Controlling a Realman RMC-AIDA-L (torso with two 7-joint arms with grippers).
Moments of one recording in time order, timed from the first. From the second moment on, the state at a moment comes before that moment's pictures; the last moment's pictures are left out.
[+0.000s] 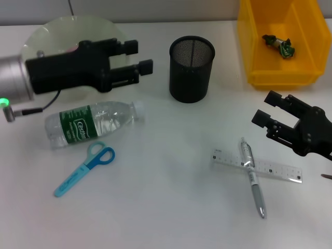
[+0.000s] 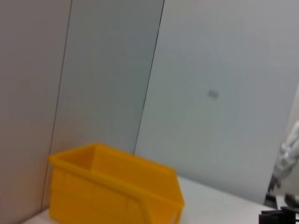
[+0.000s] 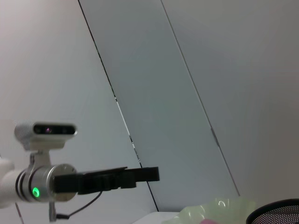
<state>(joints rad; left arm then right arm) -0.48 -2.06 0.95 0.85 1.66 1.51 -1.52 0.31 2.08 -0.63 -0.36 -1.64 -1.71 1.06</state>
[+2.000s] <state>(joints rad) -0.70 -2.08 1.52 1.11 2.51 1.22 -2.18 0.37 2.08 -0.64 -0.24 -1.64 -1.62 1.05</state>
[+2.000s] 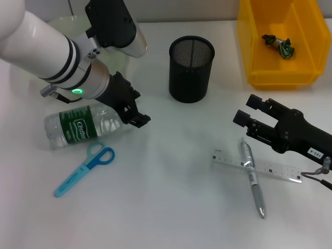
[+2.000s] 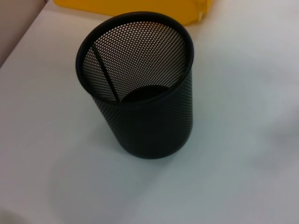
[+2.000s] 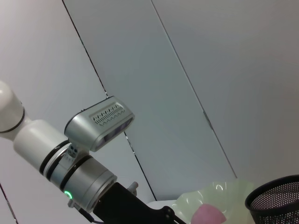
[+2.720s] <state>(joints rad) -0.72 -2.08 1.57 1.08 2.57 1.19 -2.21 0.38 2.08 -0.64 -0.23 -1.64 -1.61 1.05</state>
